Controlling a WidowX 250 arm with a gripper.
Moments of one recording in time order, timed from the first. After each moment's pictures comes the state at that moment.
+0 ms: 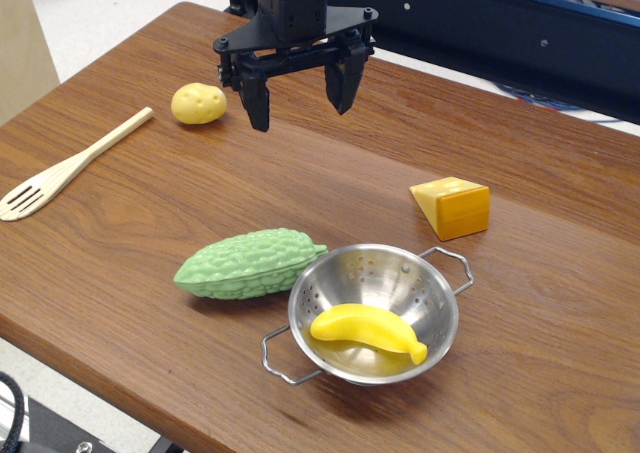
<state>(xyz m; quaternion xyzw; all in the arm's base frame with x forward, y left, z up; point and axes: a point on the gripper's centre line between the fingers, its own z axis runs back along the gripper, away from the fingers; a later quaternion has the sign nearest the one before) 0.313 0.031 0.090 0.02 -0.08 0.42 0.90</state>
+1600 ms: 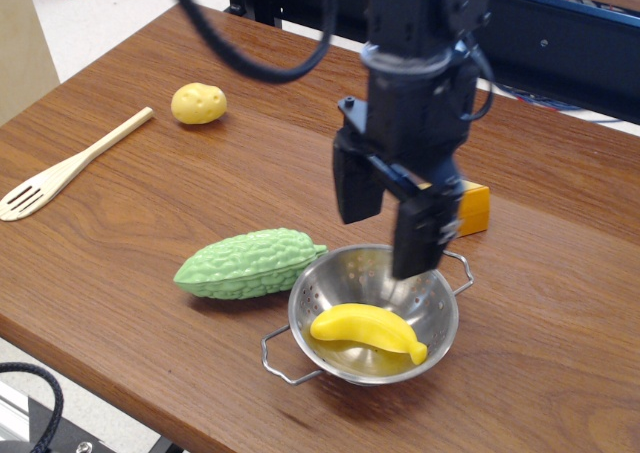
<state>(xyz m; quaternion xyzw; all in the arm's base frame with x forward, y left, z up) 0.238 -0.072 0.082 -0.04 0.03 -0.32 0.95</state>
